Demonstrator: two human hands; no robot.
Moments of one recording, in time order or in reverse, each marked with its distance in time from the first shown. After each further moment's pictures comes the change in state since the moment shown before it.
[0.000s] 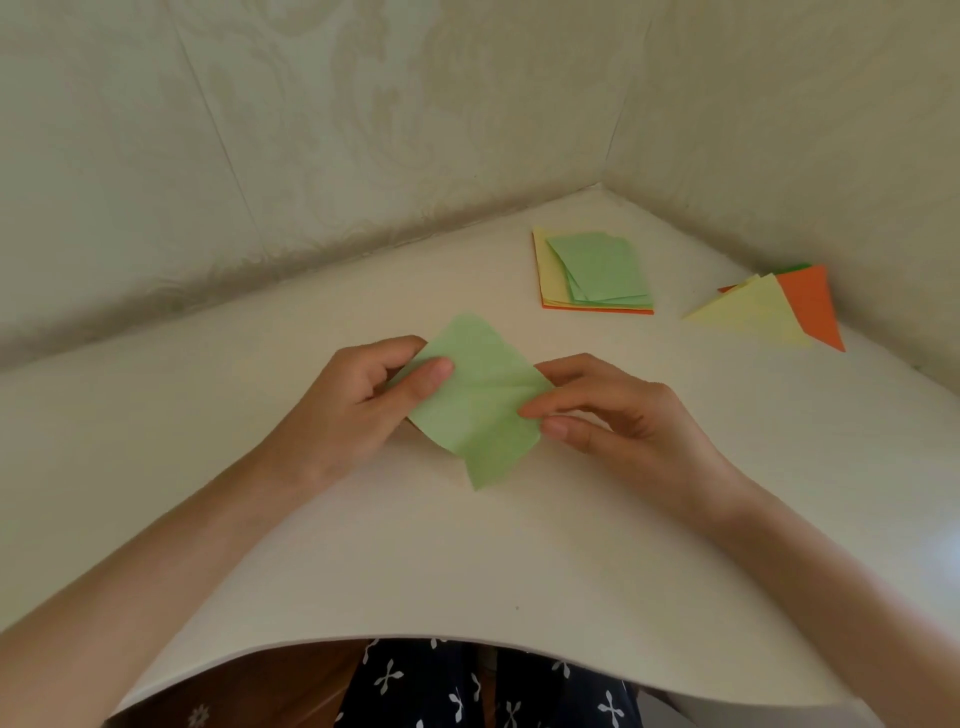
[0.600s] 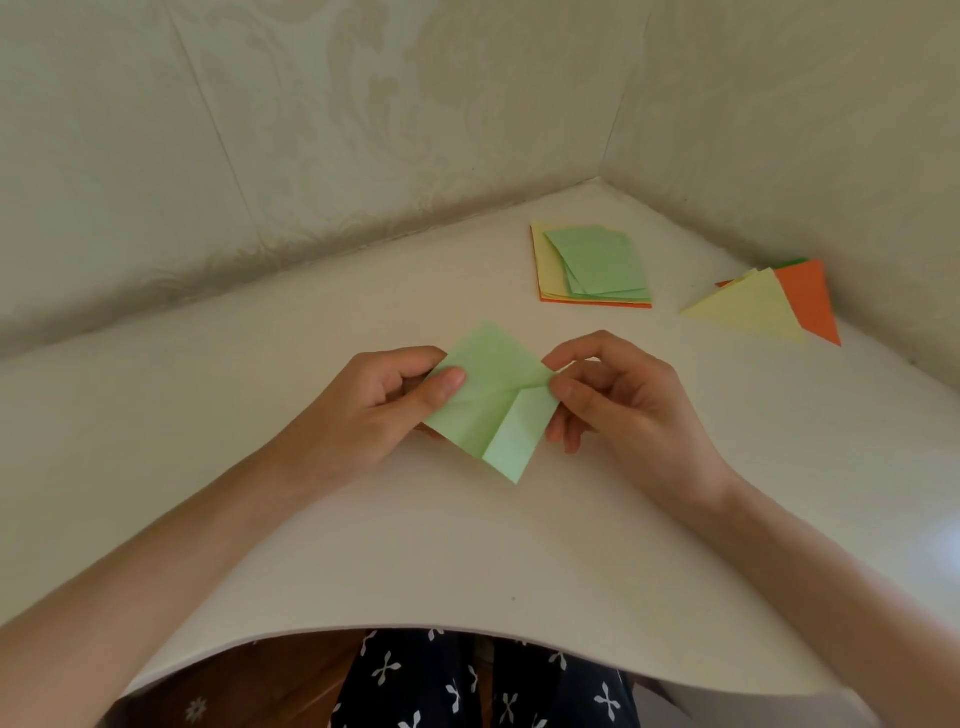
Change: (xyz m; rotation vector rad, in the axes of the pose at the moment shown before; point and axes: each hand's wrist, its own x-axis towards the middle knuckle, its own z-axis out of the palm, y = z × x) left_hand -0.007 0.016 0.011 -0.119 -0.099 -0.138; right_hand 0.005 -0.008 0.009 0.284 0.242 0.127
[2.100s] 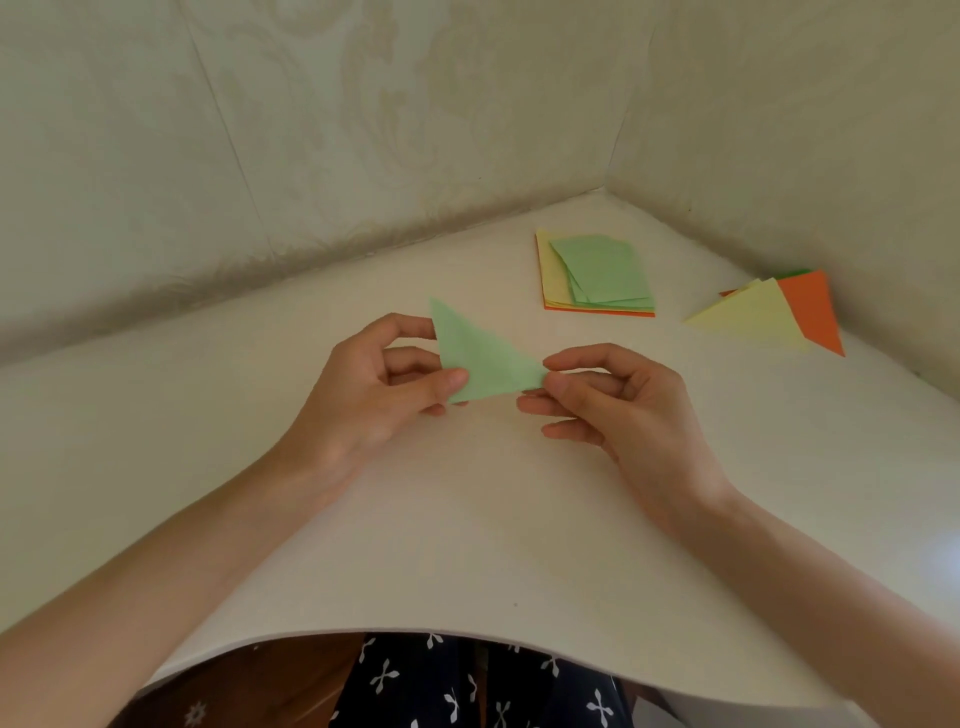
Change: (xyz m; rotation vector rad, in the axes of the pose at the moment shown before) left_hand 0.006 0.013 0.005 -0.208 0.268 -0.128; right_hand -0.001 -0.018 0.015 0.196 0.186 0.263
